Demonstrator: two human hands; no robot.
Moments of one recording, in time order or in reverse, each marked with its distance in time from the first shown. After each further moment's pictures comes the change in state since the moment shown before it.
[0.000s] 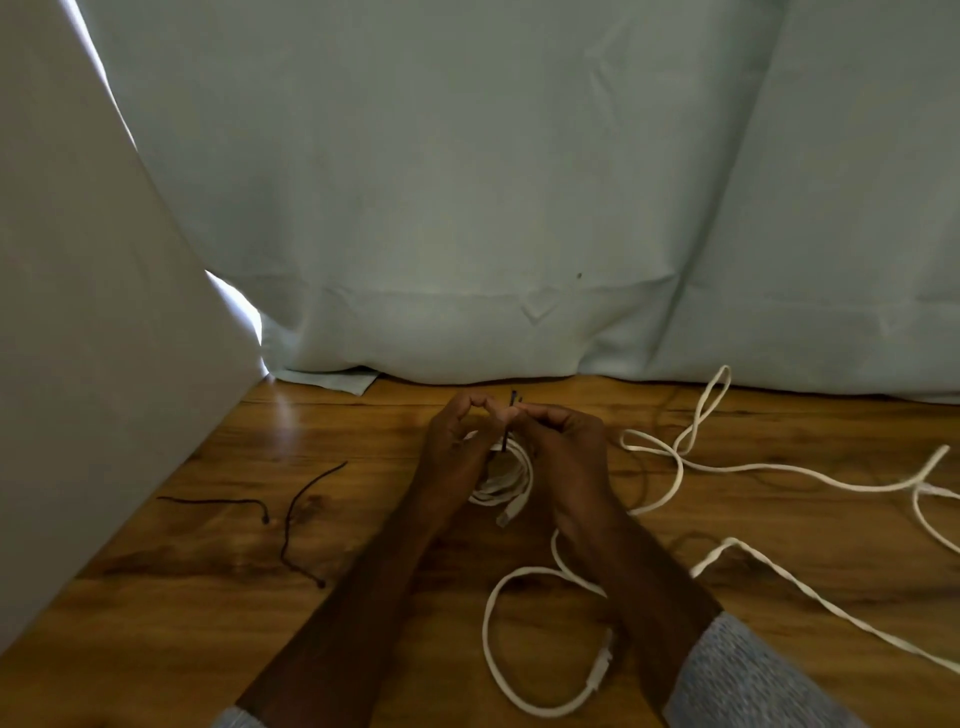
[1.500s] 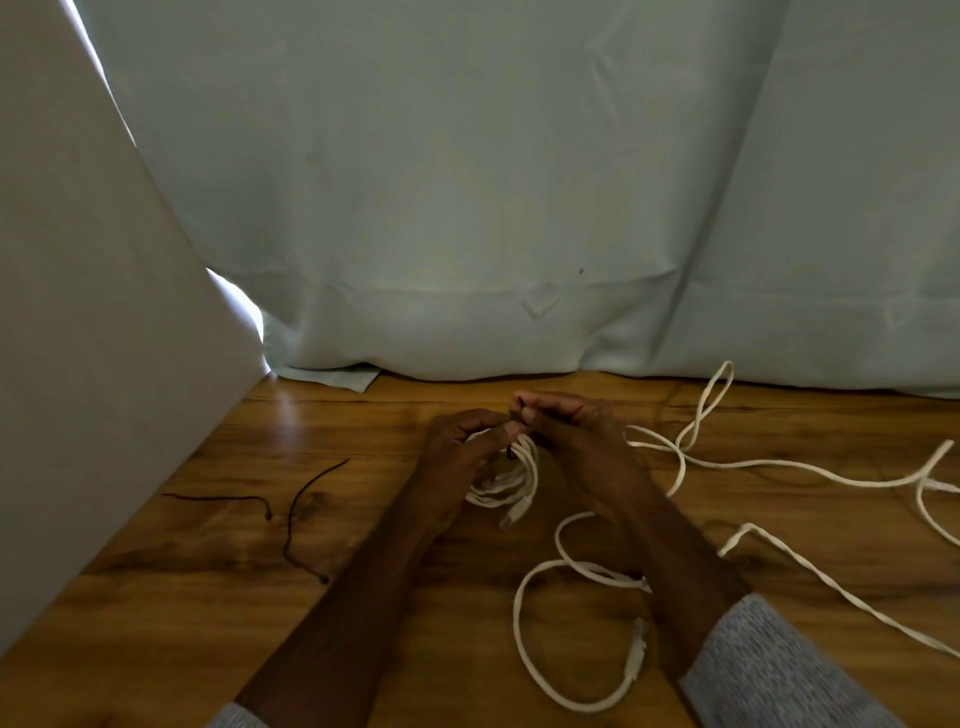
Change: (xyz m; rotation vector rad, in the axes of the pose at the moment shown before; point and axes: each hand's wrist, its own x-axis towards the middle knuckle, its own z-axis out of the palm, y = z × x) left_hand -0.008 0.007 -0.003 -0.138 -0.091 -0.083; right_hand 0.017 -0.004 -0.027 0.215 -0.351 -0.001
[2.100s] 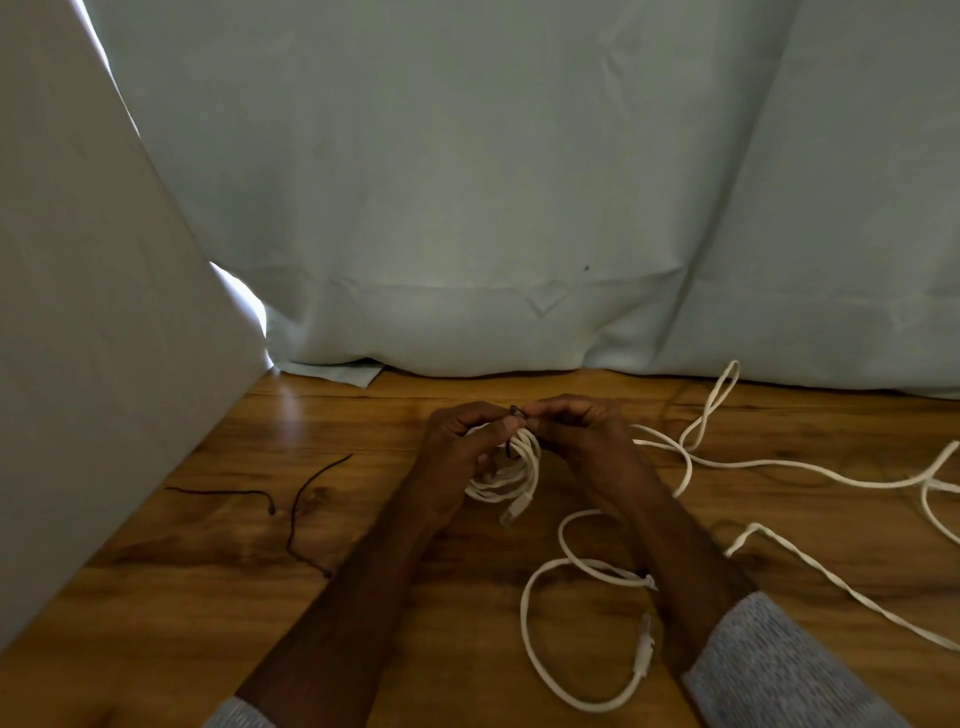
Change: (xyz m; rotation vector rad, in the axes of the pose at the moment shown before) left_hand 0.000 0.003 -0.003 -0.031 -0.041 0.032; right_hand 0.001 0.008 -0.011 -0.070 -0.037 -0.055
